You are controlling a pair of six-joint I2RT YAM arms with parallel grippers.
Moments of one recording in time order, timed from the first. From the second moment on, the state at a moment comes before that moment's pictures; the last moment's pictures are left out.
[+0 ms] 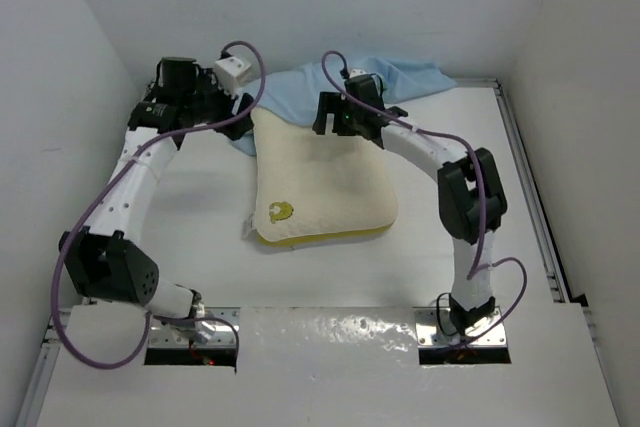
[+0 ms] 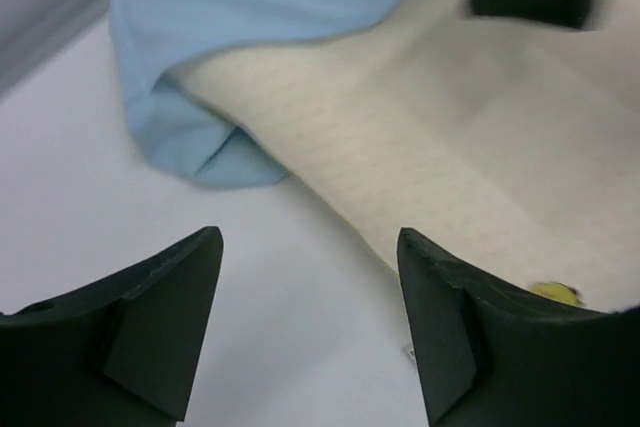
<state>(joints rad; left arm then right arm) -0.14 1.44 1.51 -0.71 0.47 0.41 0.49 2.04 1.58 -0.18 -0.05 0.42</state>
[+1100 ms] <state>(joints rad) 0.00 2.33 1.81 -0.38 0.29 0.22 0.82 2.39 1.84 -0.14 0.30 0.57</state>
